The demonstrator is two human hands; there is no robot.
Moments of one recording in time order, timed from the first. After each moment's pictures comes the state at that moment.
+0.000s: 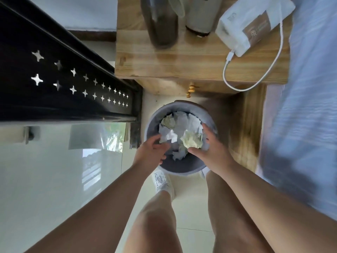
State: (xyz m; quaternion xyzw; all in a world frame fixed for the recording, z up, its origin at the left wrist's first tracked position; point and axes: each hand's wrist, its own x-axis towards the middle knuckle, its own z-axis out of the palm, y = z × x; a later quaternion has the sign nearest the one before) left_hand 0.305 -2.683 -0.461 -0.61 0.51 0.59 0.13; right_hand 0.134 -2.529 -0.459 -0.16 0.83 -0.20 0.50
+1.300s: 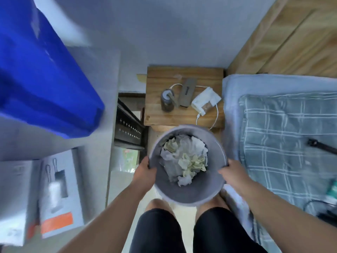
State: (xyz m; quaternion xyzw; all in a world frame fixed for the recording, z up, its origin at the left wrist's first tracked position) left_hand 0.325 -2.706 -0.155 -0.59 0.54 0.58 0.14; right_hand 0.101 -2.493 -0.187 0.02 0.88 -0.21 0.43
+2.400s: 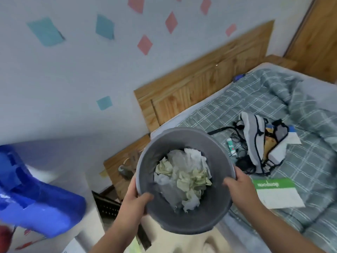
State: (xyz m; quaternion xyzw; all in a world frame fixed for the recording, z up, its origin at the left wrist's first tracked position) left_hand 0.340 -2.597 0.164 -0.24 0.65 0.71 0.11; right_hand 0.277 -2.304 0.173 0.17 0.78 -0.59 0.13
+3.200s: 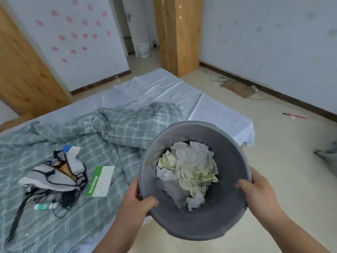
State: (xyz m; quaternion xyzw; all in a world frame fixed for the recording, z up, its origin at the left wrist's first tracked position) left_hand 0.543 -2.276 0.193 0.34 0.61 0.46 0.54; right_hand 0.859 -2.209 0.210 0.63 0.49 -0.49 -0.37
